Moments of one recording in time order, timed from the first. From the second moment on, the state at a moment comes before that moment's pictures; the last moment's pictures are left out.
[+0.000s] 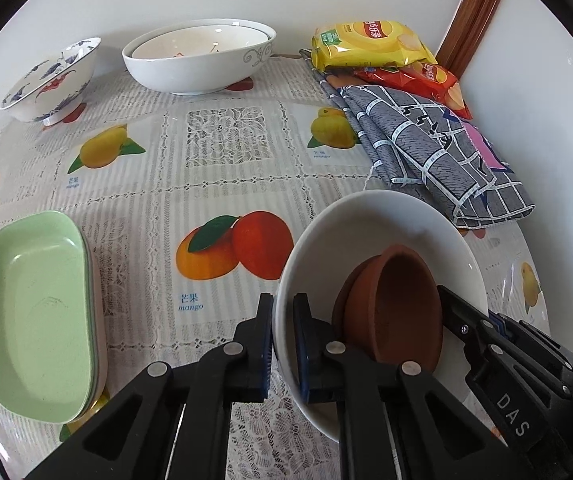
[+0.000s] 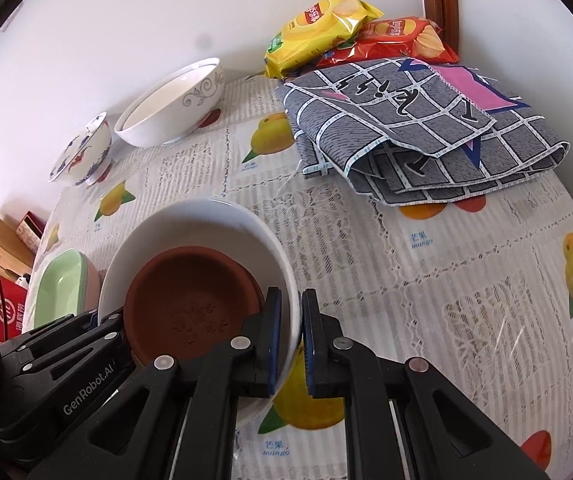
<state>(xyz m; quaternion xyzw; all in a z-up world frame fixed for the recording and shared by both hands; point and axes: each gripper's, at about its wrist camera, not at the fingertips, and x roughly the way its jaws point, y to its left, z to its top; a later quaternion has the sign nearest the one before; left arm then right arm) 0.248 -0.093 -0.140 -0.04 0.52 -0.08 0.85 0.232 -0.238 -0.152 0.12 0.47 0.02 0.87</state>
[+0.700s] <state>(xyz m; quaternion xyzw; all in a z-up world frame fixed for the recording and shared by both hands) 0.214 -0.065 -0.071 -0.04 0.47 -0.07 0.88 0.196 -0.210 -0.083 0.11 0.42 0.03 0.90</state>
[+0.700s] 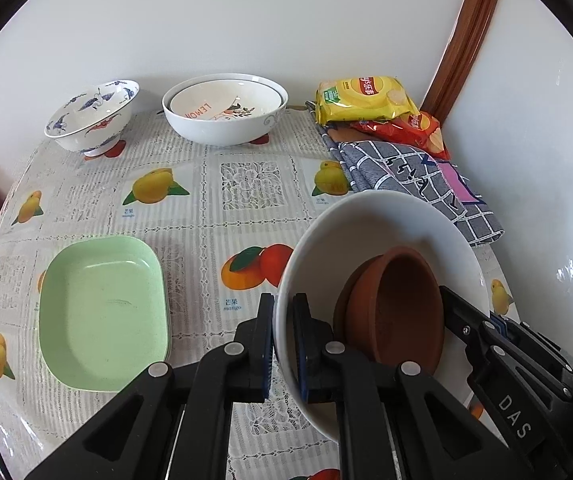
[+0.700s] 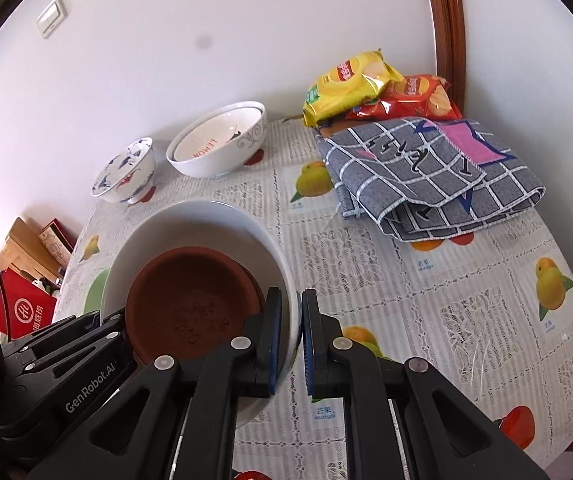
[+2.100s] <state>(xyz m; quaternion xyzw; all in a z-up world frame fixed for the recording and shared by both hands) 0.211 0.056 -0.063 -0.09 0.46 -0.02 0.88 0.209 -0.097 -0.078 0.08 0.42 0.09 0.90</state>
